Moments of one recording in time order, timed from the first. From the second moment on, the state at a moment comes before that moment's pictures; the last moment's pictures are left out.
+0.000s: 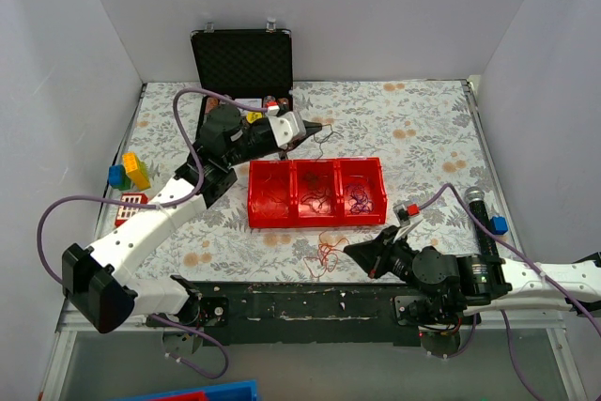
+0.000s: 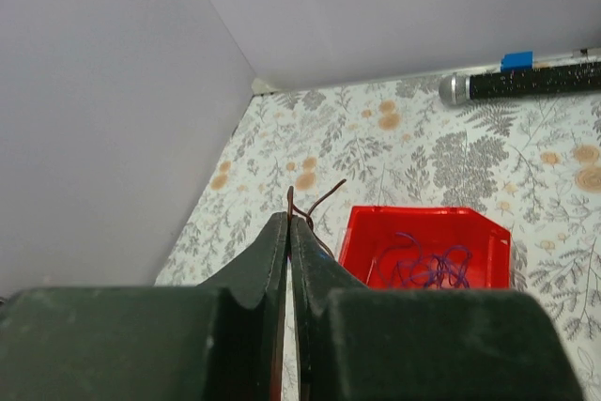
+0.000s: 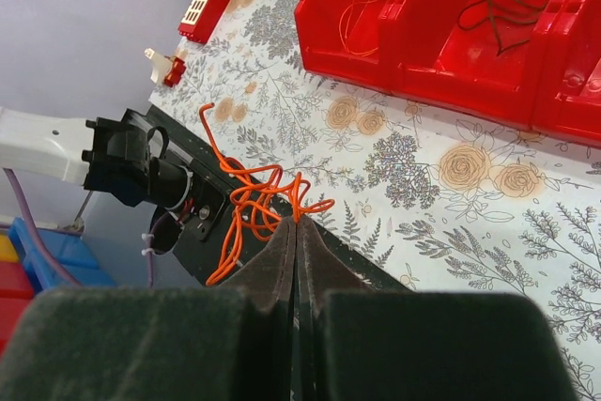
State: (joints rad) left arm -0.66 1.25 1.16 0.16 0.56 0.40; right arm 1.60 0.40 0.46 -0.36 0.69 0.88
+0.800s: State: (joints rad) left arm -0.79 1.57 1.04 0.04 0.20 0.42; right arm 1.60 0.41 0.51 -0.44 0.73 0.88
